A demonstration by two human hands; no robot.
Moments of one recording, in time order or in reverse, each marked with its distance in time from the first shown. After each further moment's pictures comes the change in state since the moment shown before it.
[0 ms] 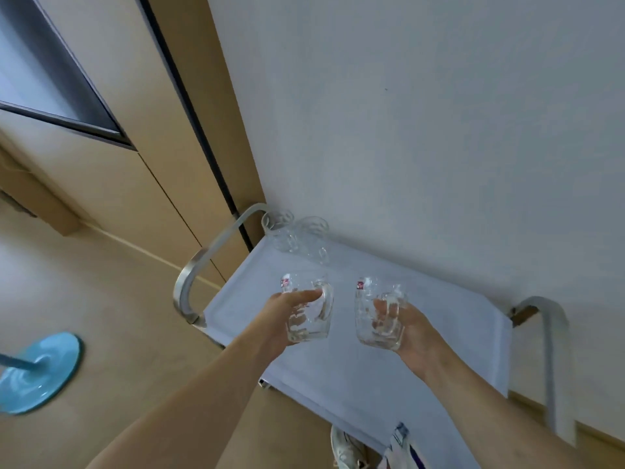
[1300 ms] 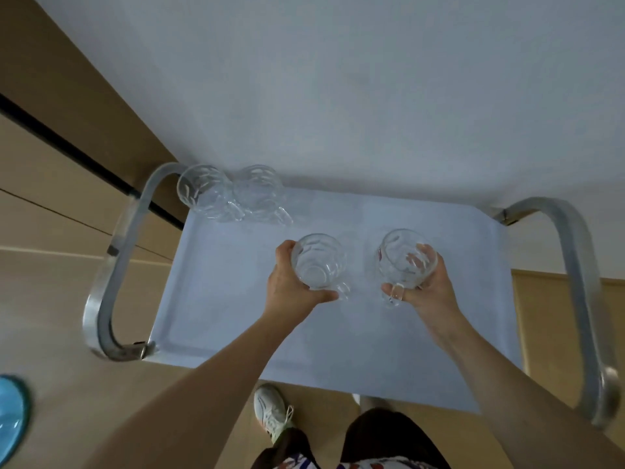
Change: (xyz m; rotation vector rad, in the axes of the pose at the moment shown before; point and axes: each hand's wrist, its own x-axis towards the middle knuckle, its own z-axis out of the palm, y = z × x) left_hand 0.144 -0.026 0.018 0.805 -0.080 0.411; right_hand 0.067 0.075 -0.058 -0.143 0.544 -0.239
